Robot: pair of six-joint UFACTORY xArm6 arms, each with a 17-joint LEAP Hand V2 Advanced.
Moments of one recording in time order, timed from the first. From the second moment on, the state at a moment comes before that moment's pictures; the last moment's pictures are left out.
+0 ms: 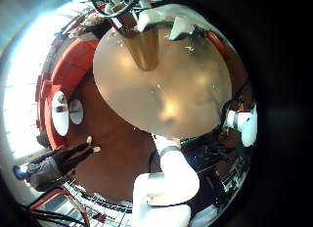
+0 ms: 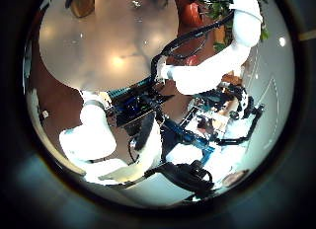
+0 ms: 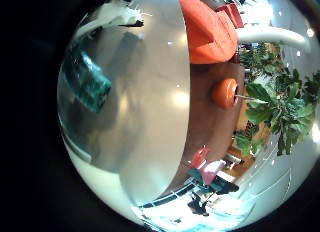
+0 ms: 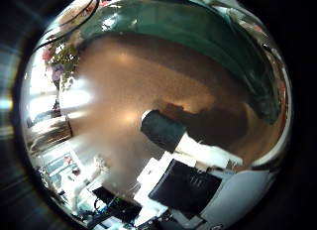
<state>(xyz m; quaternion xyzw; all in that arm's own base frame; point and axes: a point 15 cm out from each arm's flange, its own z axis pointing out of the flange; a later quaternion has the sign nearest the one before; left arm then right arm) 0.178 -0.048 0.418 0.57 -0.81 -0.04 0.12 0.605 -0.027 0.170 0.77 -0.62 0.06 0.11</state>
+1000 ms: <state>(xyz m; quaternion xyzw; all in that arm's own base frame) 0.175 -0.037 0.428 0.57 -0.81 -0.03 0.11 0.556 -0.012 0.224 0.77 -0.63 0.00 0.13</state>
